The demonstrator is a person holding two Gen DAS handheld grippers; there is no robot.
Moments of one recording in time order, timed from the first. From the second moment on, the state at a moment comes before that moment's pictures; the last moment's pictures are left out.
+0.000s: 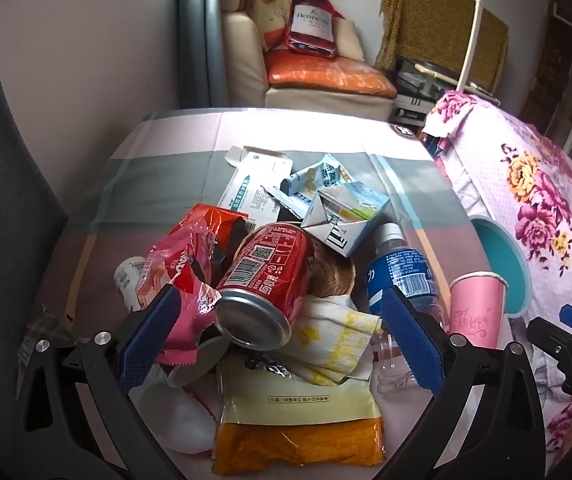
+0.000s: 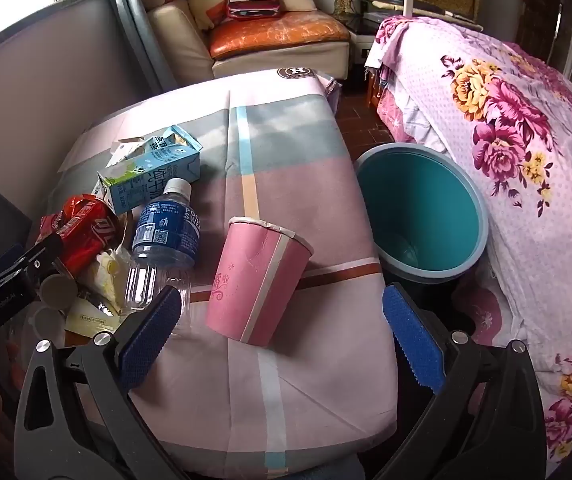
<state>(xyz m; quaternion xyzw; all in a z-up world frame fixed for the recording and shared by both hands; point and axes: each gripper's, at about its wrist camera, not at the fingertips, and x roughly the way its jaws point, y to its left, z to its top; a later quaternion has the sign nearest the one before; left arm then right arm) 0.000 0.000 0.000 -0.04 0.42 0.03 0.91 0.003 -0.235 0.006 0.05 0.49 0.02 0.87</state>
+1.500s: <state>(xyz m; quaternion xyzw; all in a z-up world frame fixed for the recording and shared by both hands) -0.001 0.008 -0.017 -0.05 0.44 0.03 0.90 0.018 -0.228 -0.003 0.05 0.52 0.03 0.85</state>
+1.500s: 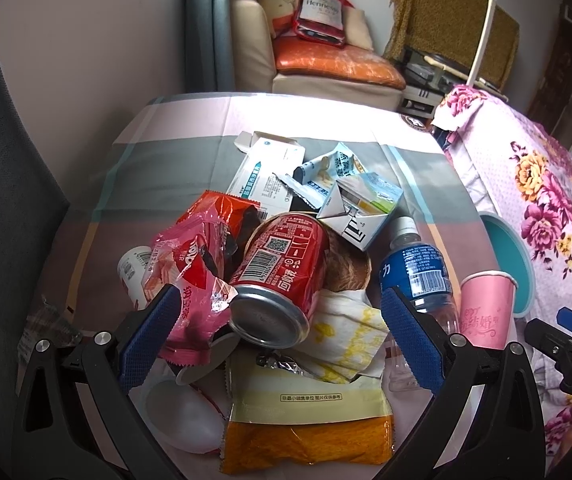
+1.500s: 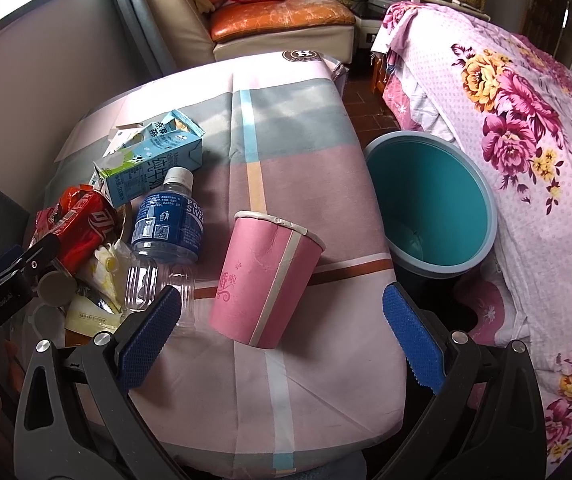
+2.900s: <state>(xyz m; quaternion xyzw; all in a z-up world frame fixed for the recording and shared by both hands) 0.019 -0.021 -0.016 -0.04 0.46 -0.04 0.88 0.061 -0.237 -0.057 0.14 0.57 0.10 0.81</state>
